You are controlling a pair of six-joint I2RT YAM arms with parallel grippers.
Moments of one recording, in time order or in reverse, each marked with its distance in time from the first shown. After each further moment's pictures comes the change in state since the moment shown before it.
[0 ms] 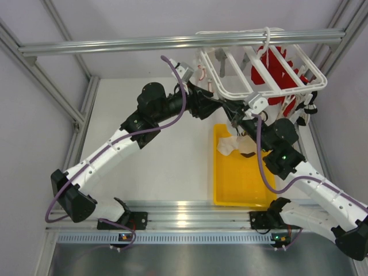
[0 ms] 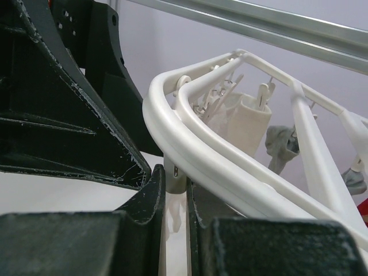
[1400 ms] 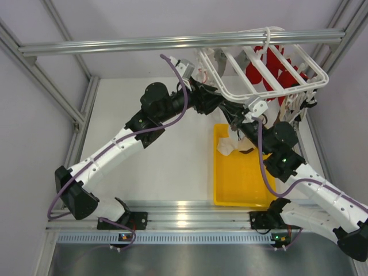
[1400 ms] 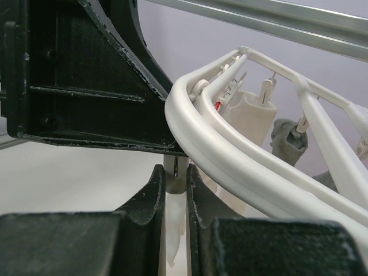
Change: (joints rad) left arm -0.026 0.029 0.012 0.099 -0.073 -0.037; right arm 0.029 -0.025 -0.027 0.000 0.026 0.010
